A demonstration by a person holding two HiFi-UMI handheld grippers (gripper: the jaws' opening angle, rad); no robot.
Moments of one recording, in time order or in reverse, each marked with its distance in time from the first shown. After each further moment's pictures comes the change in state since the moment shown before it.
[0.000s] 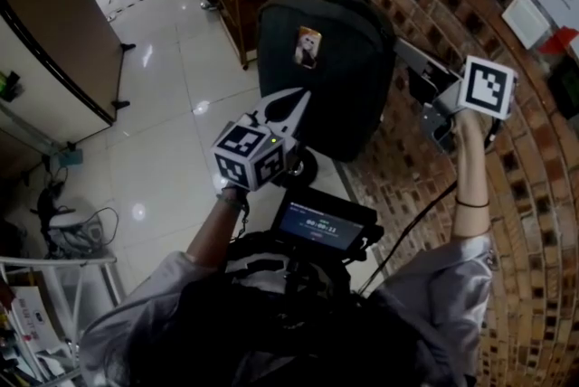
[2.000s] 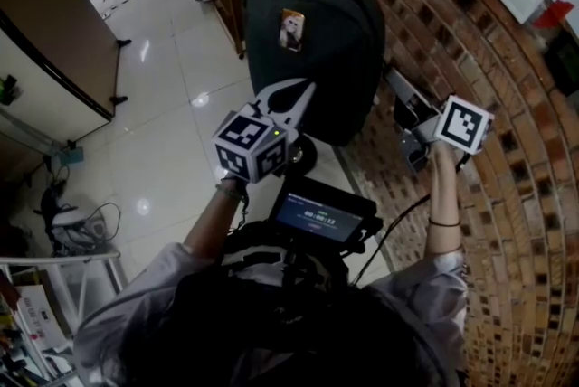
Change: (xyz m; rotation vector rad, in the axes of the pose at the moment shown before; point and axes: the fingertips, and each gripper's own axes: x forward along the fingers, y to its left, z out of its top) left arm 0.013 -0.038 -0.014 0.037 0.033 -0.061; right arm -0.050 -0.049 -0.087 0.193 -0.162 -0.076
